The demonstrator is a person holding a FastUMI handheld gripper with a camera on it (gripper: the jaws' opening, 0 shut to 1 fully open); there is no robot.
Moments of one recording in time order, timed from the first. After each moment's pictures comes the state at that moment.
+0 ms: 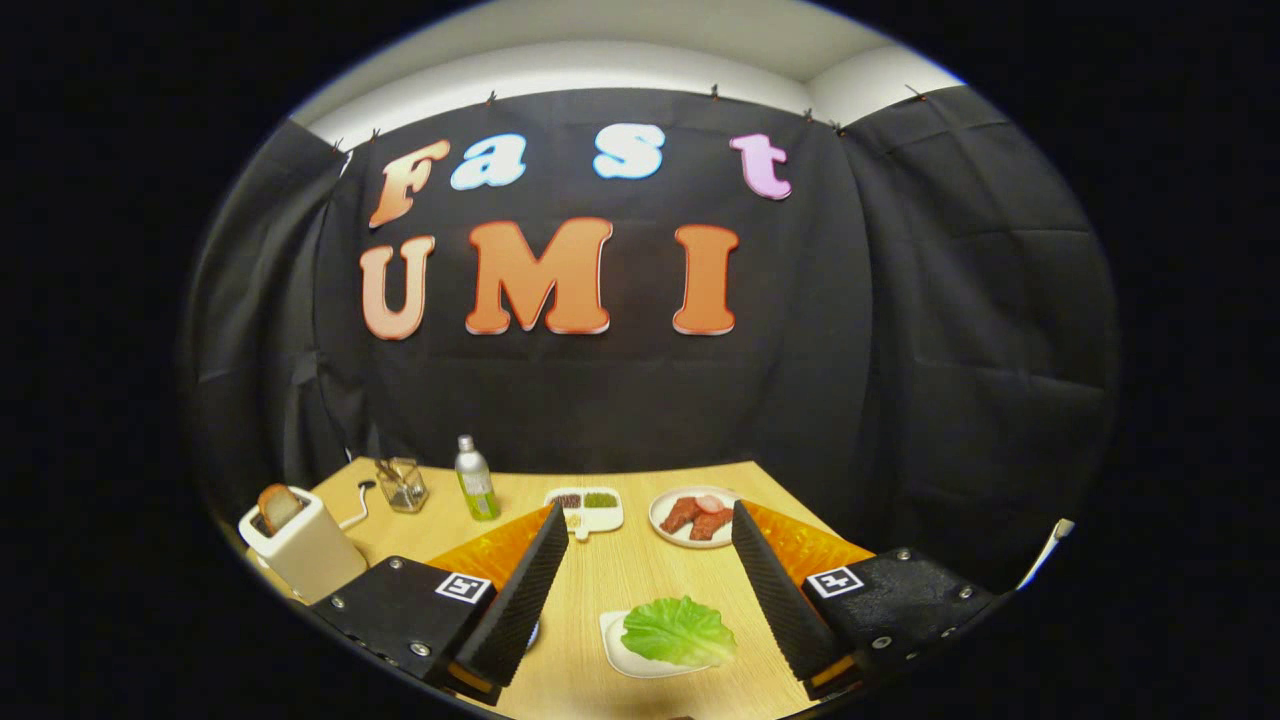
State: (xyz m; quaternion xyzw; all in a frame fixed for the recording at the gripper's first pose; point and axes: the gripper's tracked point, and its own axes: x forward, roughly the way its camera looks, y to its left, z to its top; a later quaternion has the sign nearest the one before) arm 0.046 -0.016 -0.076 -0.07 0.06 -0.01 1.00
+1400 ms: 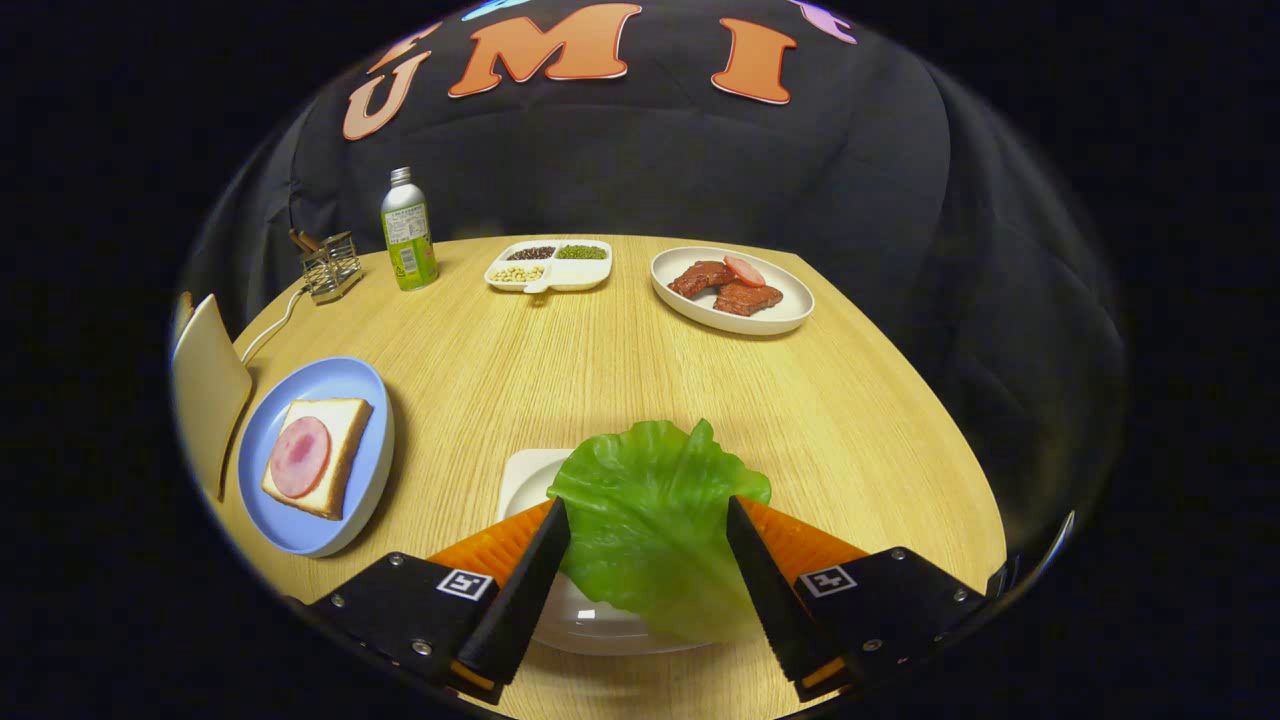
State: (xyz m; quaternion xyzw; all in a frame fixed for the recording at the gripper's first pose) arm 0.120 -0.055 -0.324 -0.11 0.32 0.00 0.94
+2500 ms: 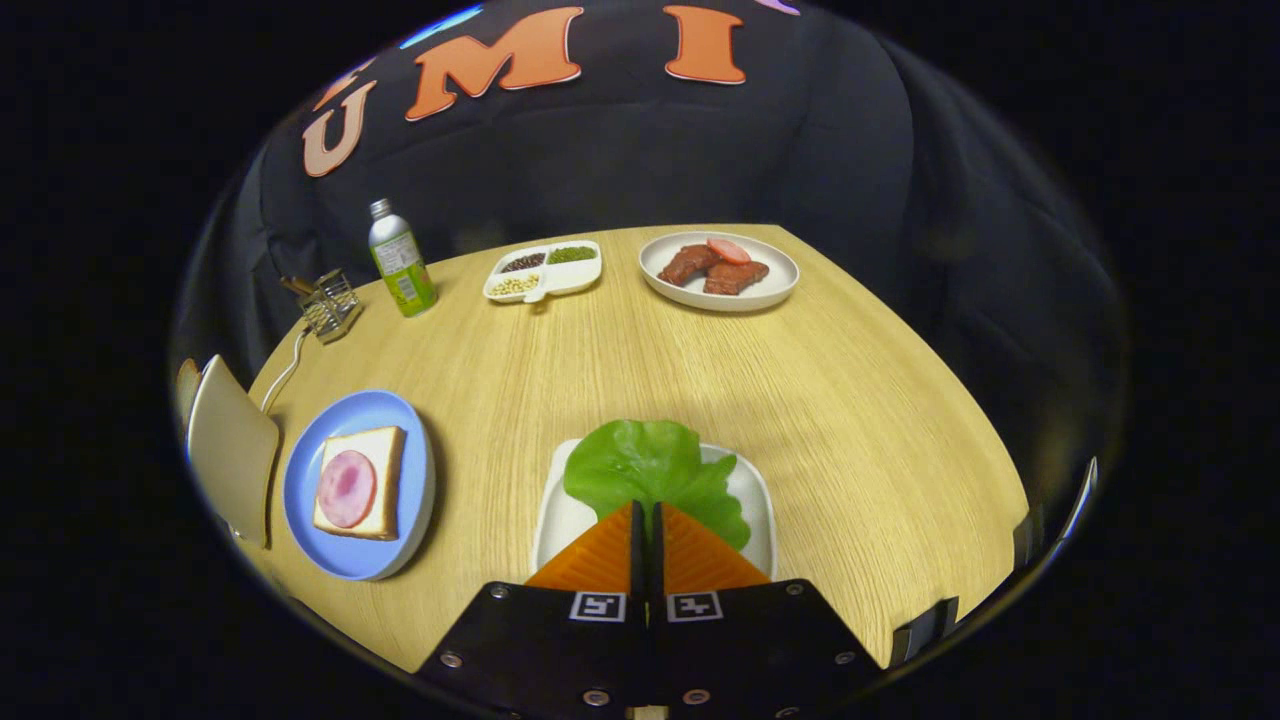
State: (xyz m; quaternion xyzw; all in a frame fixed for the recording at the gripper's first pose) arm 0.094 -0.034 -0.296 -0.05 0.33 -0.01 0.94
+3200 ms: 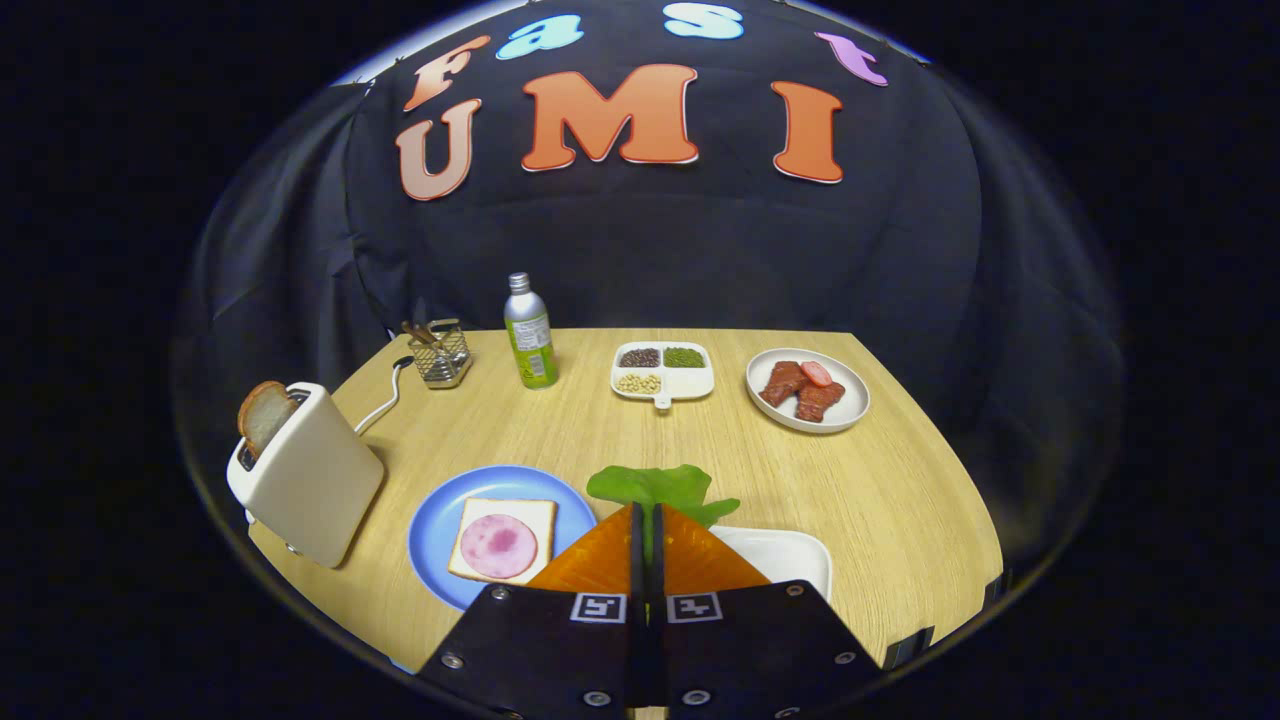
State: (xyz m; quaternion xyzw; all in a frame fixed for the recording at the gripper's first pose) arm 0.085 0.085 -0.199 -0.09 0.25 0.09 0.96
